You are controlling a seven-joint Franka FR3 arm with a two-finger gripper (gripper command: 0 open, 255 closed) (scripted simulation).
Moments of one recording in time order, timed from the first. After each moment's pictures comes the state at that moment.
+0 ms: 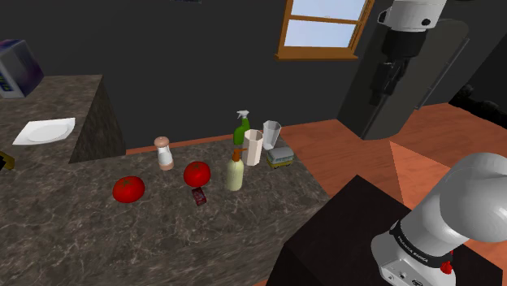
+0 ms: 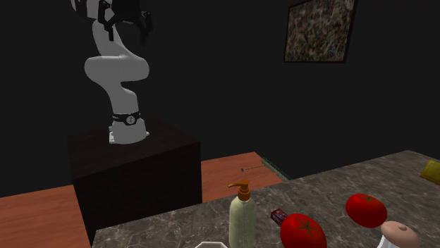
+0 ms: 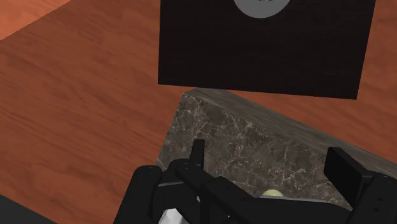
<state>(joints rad) 0.00 -0.81 0.00 -2.38 -0.08 1.45 -0.04</state>
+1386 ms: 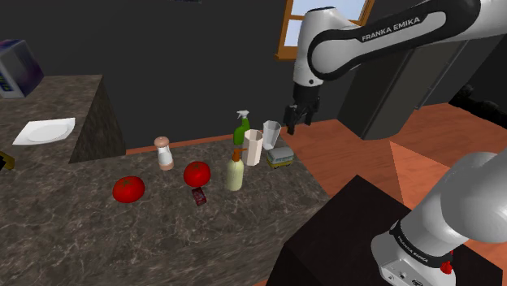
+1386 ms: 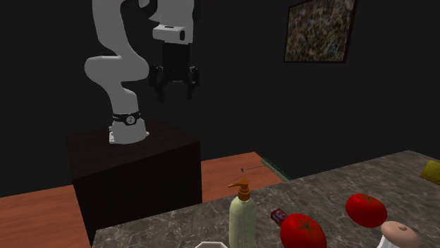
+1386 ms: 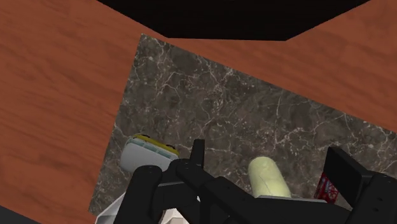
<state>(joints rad) 0.03 -0.24 0.09 -2.37 -0.01 2.04 0.12</state>
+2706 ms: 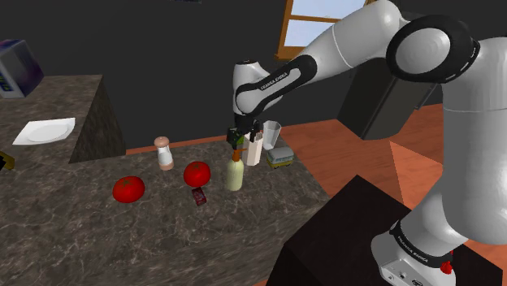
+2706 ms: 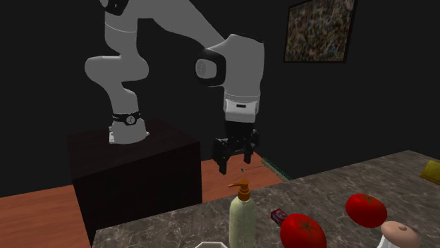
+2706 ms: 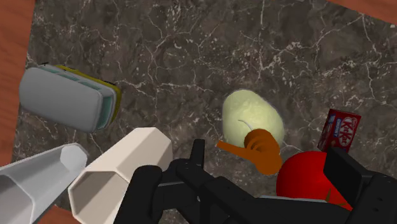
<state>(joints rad) 0.09 0.55 0.11 -1.80 -0.08 2.28 0.26</state>
